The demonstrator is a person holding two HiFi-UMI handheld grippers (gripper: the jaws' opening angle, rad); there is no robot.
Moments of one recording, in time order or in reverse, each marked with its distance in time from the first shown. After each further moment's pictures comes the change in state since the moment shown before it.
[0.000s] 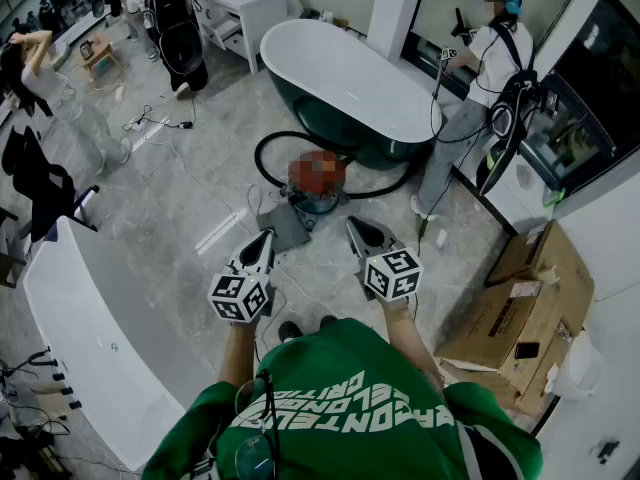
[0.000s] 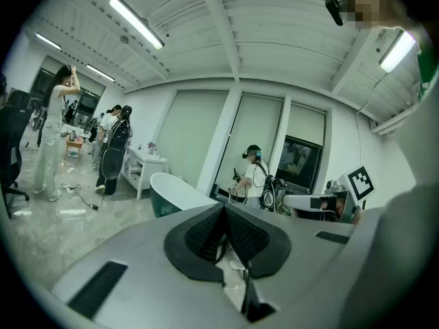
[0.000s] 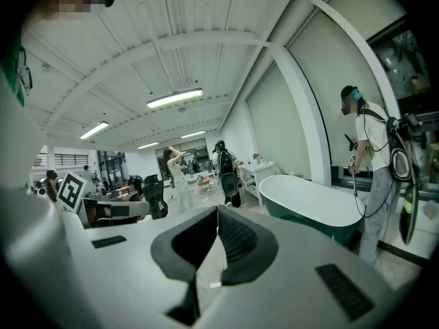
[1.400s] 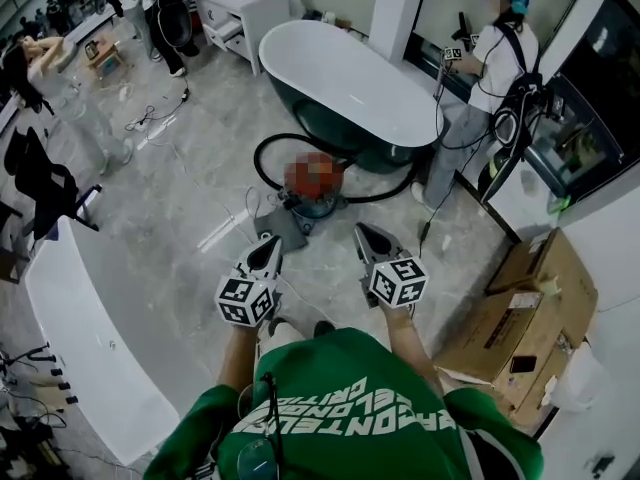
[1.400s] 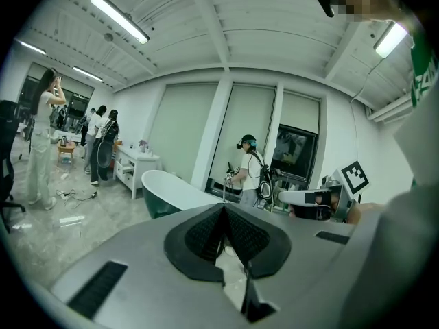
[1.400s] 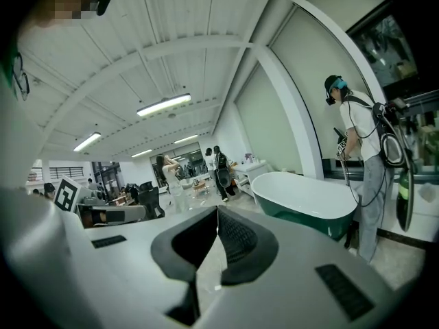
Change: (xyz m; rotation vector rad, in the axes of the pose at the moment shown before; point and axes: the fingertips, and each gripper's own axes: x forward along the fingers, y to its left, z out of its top) left arm 0.052 -0.045 -0.012 0.065 0.048 -0.025; right arm -0.016 -0.068 -0.005 0.079 -0.020 -0.015
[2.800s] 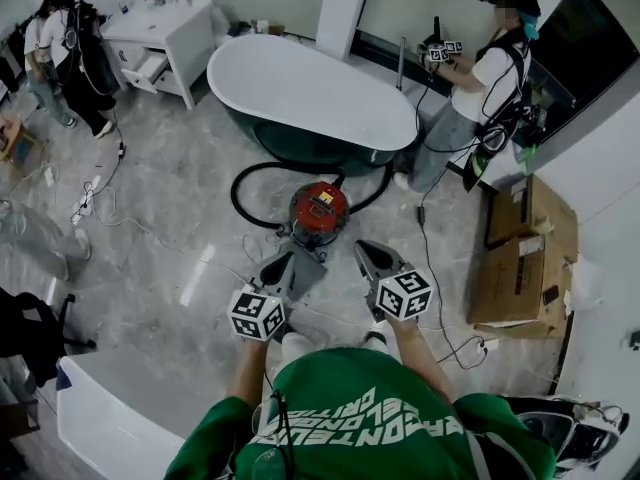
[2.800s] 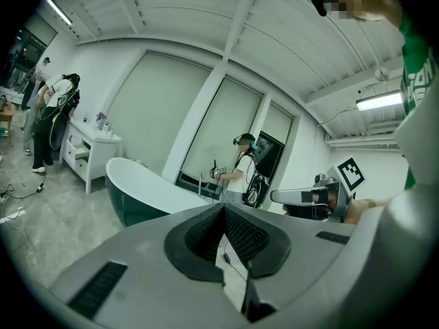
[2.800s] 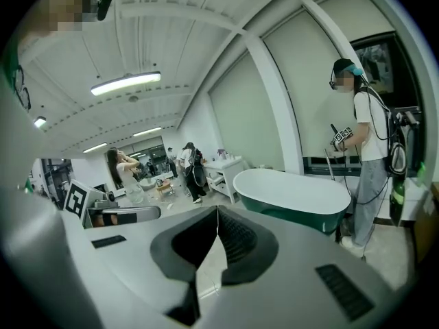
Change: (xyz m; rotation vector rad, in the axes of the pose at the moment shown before) left arm 0.091 0.322 0.076 -0.036 0.116 -0.473; right arm 0.303 0.109 0.035 0.077 0.032 -0.349
